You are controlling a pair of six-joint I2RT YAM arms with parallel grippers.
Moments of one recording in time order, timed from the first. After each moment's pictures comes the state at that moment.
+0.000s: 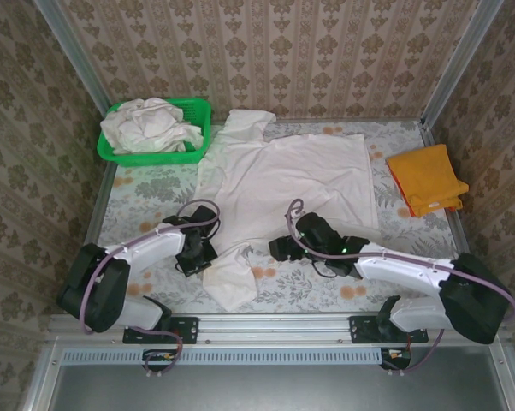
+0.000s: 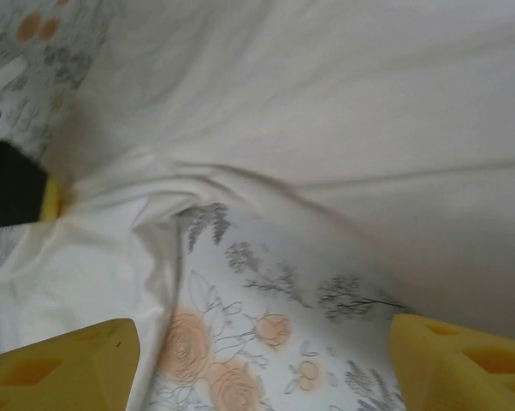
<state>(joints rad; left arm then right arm) -0.58 1.38 0.66 -0.78 0.03 -1.03 0.81 1.22 0.61 -0.10 0.08 0.53</state>
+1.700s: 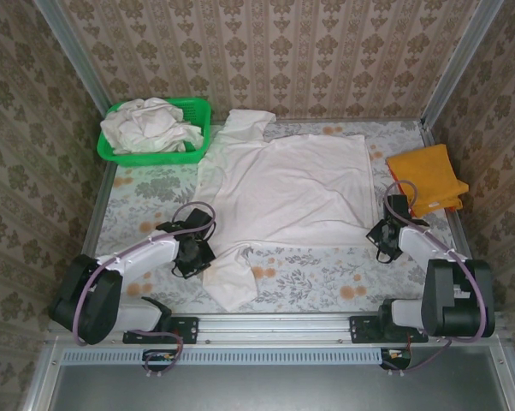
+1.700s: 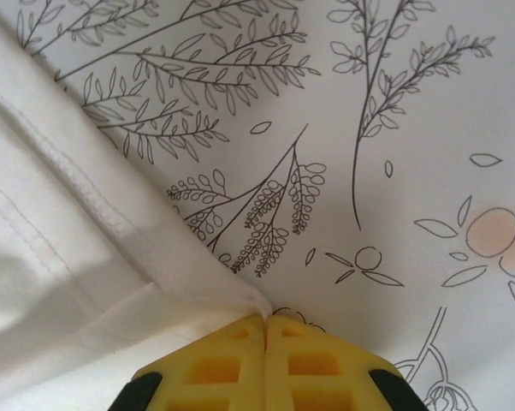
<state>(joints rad) -0.56 1.30 0.60 -0.72 0.05 -1.02 -0.09 1.29 0.56 -0.49 0.10 0.76</state>
